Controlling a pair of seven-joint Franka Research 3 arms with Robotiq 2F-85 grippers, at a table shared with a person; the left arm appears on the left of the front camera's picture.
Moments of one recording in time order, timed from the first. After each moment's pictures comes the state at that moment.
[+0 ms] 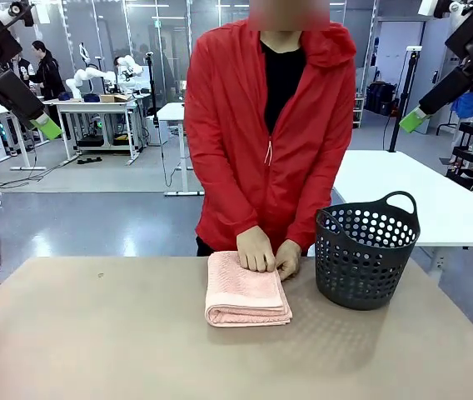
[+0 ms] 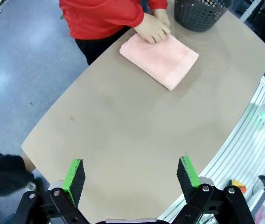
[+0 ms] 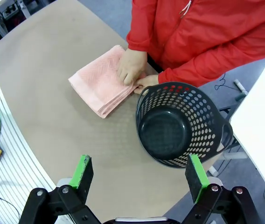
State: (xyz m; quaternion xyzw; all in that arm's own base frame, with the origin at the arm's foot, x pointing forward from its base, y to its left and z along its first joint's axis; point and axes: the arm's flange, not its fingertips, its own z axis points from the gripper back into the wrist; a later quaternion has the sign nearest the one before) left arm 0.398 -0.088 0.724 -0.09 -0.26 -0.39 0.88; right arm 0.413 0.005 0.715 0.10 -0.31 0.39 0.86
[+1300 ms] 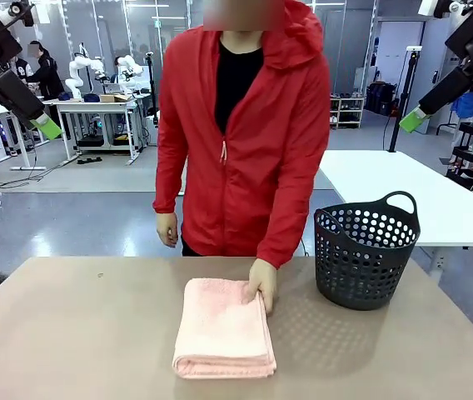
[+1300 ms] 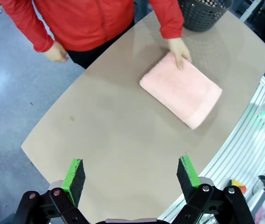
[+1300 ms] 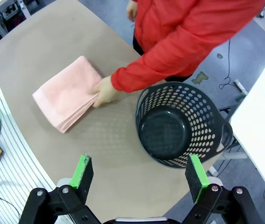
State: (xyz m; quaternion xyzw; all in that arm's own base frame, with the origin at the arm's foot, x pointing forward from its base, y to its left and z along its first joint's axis) left arm 0.398 -0.088 0.724 -0.09 -0.26 -0.39 0.88; right arm 0.413 0.005 0.715 0.10 -0.31 0.39 0.86
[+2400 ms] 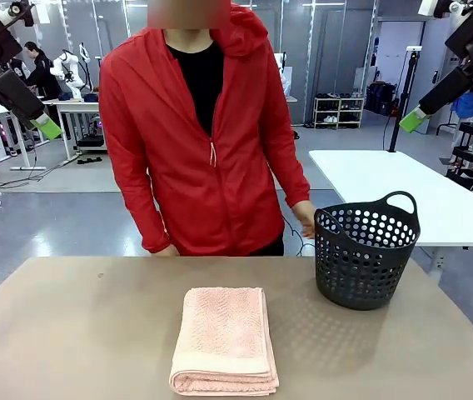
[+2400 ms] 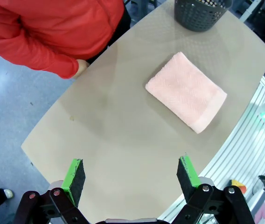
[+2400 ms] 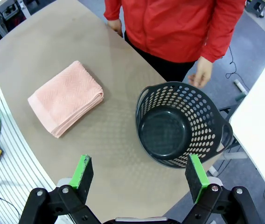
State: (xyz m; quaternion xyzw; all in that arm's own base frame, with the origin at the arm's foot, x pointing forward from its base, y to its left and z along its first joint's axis) left arm 0.398 -0.088 0.724 -0.09 -0.26 -0.39 0.88; right arm 0.413 0.005 0.715 0.10 -0.31 0.39 0.86
